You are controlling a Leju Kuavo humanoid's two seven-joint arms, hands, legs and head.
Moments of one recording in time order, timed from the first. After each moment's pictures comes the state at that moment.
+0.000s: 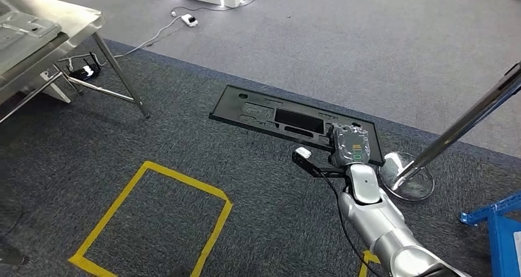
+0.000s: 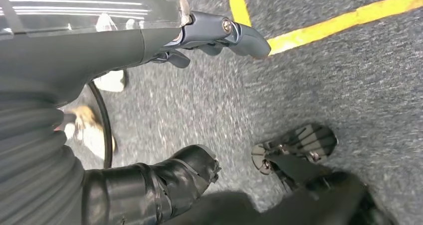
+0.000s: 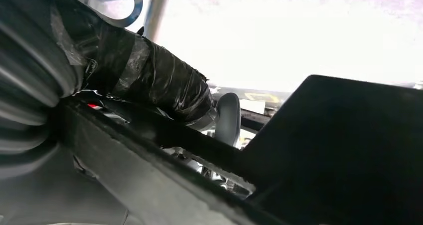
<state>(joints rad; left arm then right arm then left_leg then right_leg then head) -0.14 -0.09 0.29 -0.21 -0.89 -0.05 -0.31 -0.65 -0.08 0.54 -0.74 1.19 -0.56 0.02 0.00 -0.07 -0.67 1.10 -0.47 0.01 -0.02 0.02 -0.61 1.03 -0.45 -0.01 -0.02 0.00</state>
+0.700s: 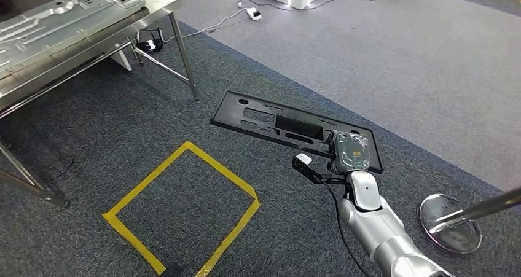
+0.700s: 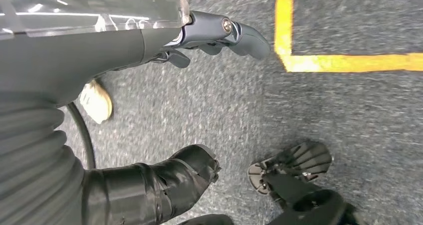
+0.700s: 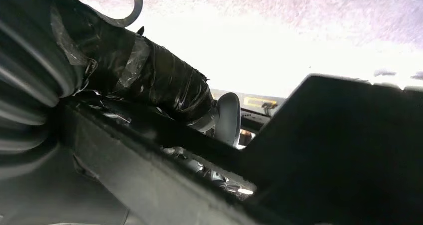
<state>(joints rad) -0.14 -0.09 0.30 -0.21 -0.89 -0.05 -0.31 -0.60 -0.11 0.52 -0.76 1.15 -0.56 0.01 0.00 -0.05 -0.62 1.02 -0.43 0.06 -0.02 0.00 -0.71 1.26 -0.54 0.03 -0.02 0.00</state>
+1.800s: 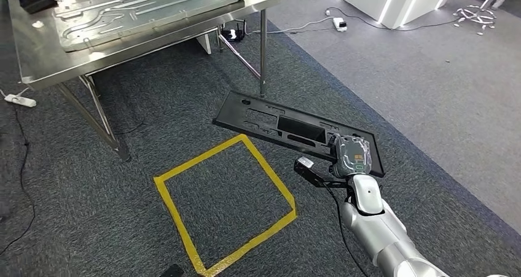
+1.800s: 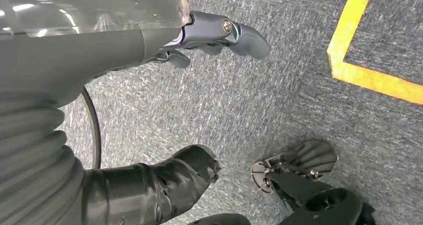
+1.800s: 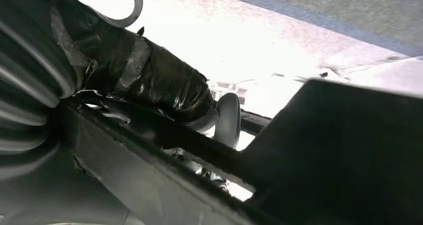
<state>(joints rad) -0.14 -0.09 0.30 -0.21 -0.90 -0.03 -0.31 -0.58 -0.12 0.52 -0.80 1.15 -0.55 -0.01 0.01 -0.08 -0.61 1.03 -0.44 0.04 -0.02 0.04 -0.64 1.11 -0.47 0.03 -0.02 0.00</state>
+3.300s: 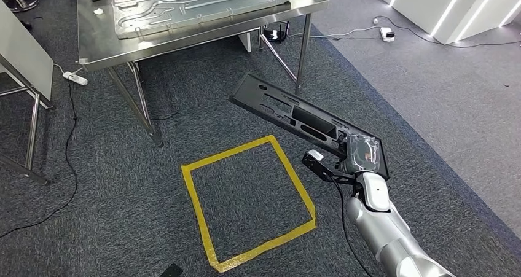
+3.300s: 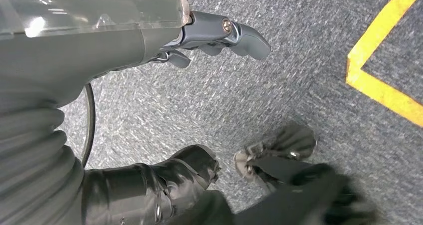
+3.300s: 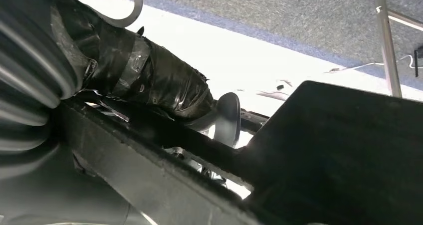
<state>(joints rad) -0.14 -0.08 0.34 -0.21 -0.85 -0.05 -0.33 -0.58 -0.11 0.45 -0.77 1.06 -0.56 -0.06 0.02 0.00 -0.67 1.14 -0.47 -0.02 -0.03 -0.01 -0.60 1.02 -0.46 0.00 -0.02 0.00</state>
